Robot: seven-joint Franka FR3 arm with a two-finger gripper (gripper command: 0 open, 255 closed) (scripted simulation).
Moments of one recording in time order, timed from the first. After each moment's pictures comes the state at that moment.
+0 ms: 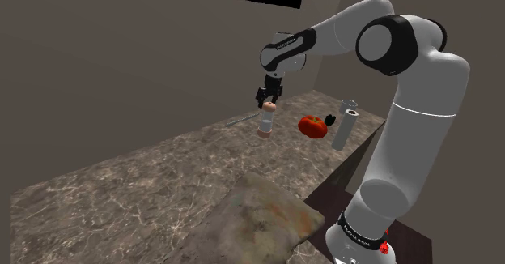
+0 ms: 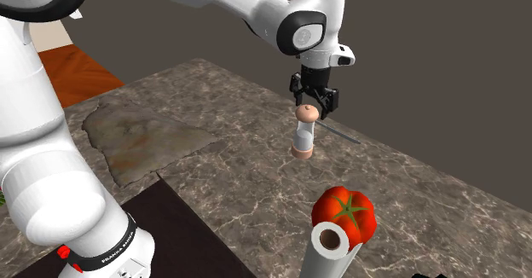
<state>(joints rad) -0.13 0.15 -0.30 -1.99 0.09 2.20 -0.28</state>
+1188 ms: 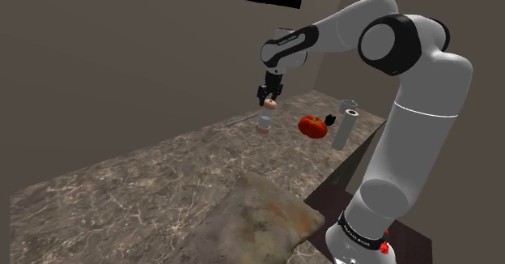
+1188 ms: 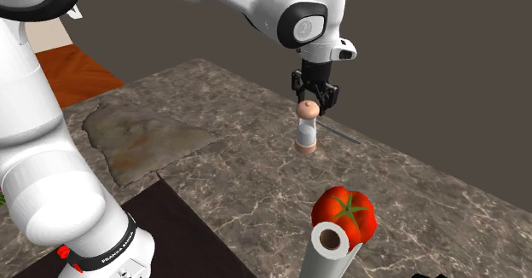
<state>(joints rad) -0.13 0.14 -0.30 -1.97 0.08 2.16 -0.27</state>
